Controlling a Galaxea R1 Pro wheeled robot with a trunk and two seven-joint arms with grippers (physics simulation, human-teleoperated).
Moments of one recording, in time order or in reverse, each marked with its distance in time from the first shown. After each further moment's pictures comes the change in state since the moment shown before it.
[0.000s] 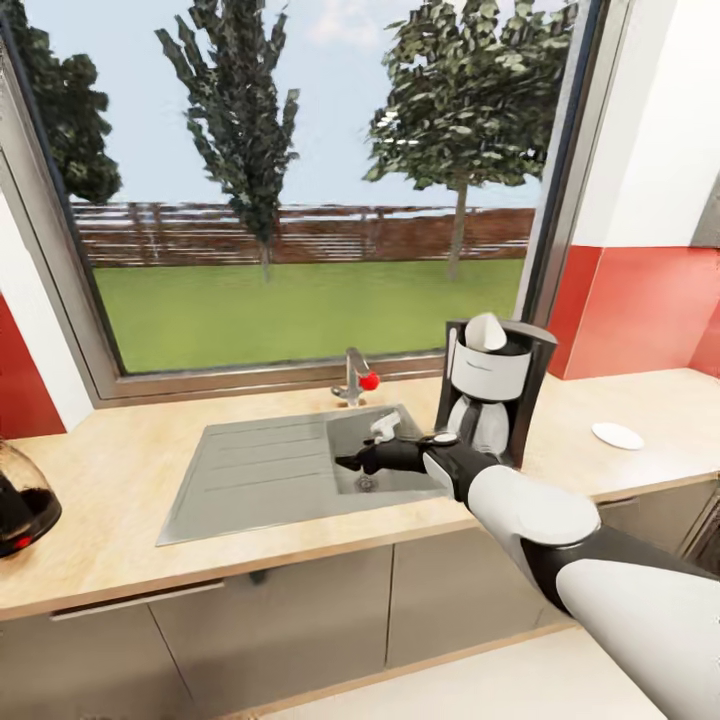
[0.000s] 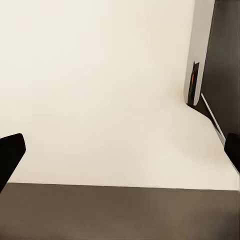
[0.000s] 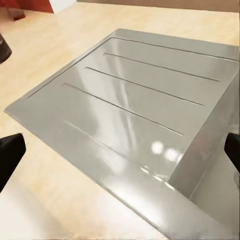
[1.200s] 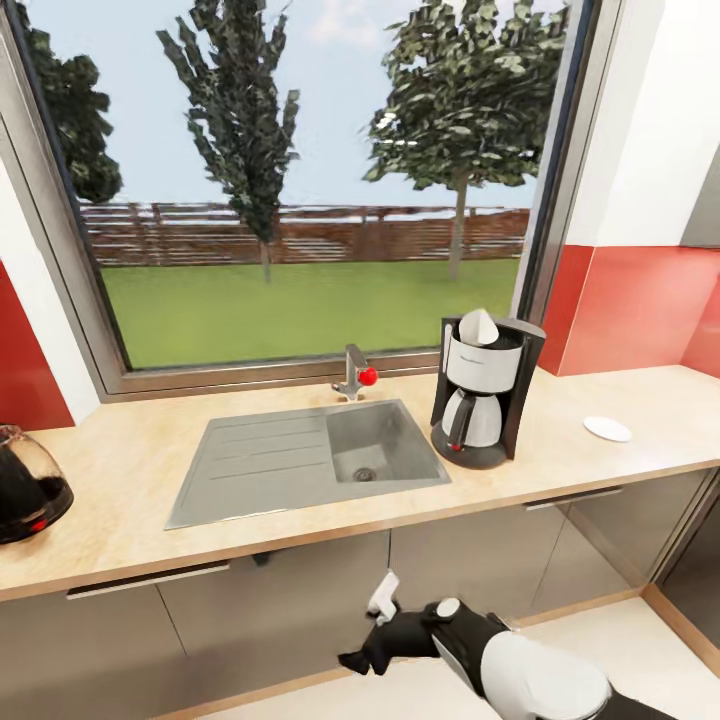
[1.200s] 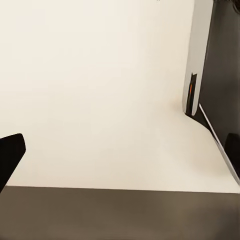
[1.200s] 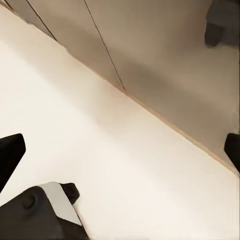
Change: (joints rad) left arm -0.007 0.000 0.000 -0.001 0.001 -0.023 -0.001; right arm 0.478 0.000 0.008 -0.003 0.296 -0.168 -0.047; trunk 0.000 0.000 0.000
